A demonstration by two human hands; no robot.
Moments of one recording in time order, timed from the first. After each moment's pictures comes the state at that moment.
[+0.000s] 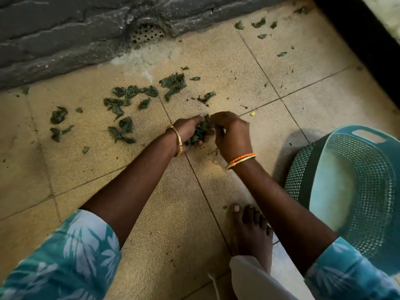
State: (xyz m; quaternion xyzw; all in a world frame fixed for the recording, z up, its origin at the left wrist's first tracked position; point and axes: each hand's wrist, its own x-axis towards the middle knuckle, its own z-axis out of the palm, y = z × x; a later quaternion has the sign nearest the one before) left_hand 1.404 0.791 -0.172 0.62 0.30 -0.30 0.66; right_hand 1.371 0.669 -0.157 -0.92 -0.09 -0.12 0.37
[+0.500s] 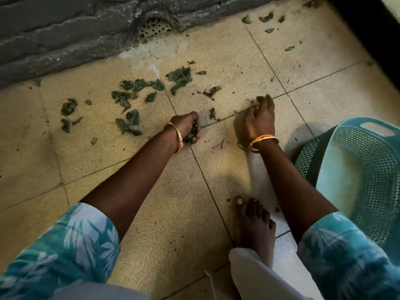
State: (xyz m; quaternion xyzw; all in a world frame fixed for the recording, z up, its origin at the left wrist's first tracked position) left_hand 1.393 0.801 -0.170 0.63 0.33 -0.27 0.65; right_hand 1.399 0.618 -0.181 -0.91 0.15 -0.01 0.39
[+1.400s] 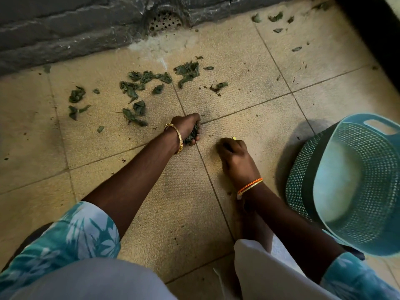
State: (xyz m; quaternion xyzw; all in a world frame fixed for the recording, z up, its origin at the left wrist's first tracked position) left_hand 1.371 0.812 -0.169 0.65 0.33 -0.26 0.63; right_hand 1.299 0.643 -0.213 -0.95 -0.22 -0.04 0.21
